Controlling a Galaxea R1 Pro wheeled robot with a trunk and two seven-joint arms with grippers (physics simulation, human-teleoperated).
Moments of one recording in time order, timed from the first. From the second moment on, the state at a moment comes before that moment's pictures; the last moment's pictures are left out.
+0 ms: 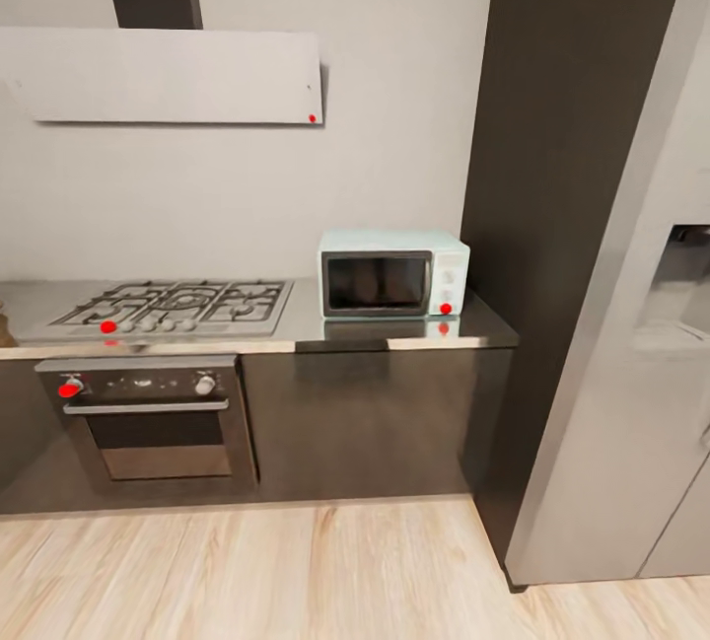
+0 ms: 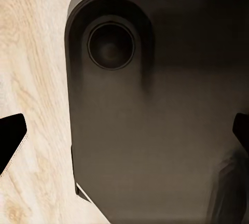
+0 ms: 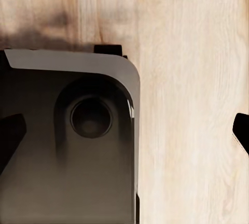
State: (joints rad) left arm -0.01 -0.01 0.01 -0.03 0.01 0.03 0.00; right arm -0.06 -0.05 0.00 -0.02 0.00 -0.10 0.00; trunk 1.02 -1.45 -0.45
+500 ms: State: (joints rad) left arm -0.01 -0.01 0.01 -0.03 0.01 0.03 0.00; right arm -0.06 -0.05 0.00 -0.02 0.00 -0.10 0.00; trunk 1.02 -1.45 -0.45
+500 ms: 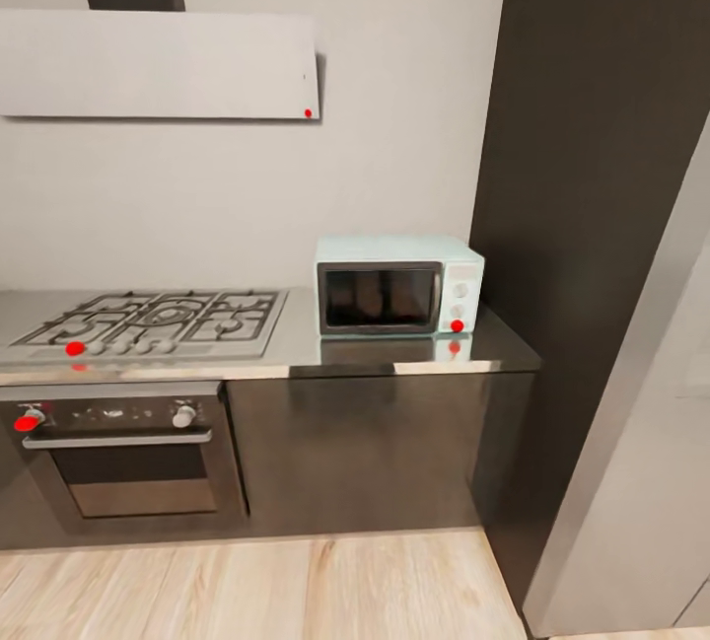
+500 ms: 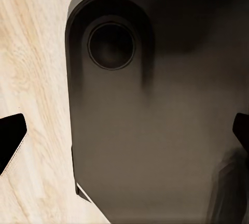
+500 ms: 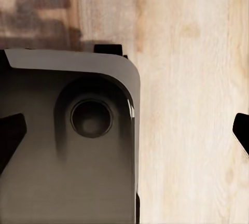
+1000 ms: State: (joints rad) left arm -0.01 -0.01 0.01 -0.03 0.01 0.02 0.00; right arm -0.06 -0.05 0.01 -0.34 0.01 -0.27 -0.01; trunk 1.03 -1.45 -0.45
